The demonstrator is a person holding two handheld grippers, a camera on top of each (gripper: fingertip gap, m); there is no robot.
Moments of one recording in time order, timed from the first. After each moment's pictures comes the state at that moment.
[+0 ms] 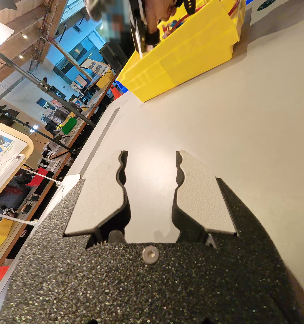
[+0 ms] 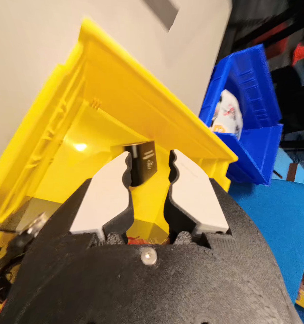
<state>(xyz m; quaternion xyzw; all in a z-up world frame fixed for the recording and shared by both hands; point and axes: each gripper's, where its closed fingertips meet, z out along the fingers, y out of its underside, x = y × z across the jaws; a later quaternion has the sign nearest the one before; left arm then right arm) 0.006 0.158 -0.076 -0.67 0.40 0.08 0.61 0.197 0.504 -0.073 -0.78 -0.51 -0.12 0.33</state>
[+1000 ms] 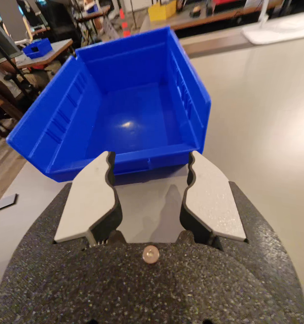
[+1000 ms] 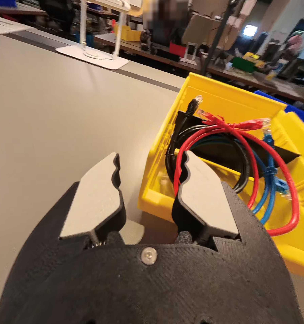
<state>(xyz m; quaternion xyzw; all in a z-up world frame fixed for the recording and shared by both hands) -0.340 -0.131 -0.086 -0.79 -0.24 0.27 0.50 0.221 0.283 -0.074 -0.69 -0.39 0.17 0.58</state>
